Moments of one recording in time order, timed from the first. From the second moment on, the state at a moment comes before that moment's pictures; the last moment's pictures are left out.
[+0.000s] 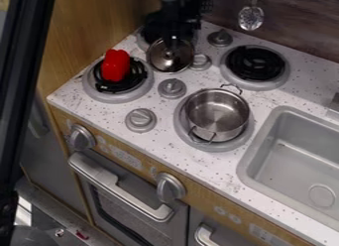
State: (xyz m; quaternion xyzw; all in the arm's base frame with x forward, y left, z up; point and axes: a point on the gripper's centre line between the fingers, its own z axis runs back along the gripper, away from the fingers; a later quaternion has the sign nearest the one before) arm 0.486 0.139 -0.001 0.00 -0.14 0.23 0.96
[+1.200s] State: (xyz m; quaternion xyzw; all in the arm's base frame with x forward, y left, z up) arm 0.495 0.153 -0.039 0.00 -0.12 0.26 0.96
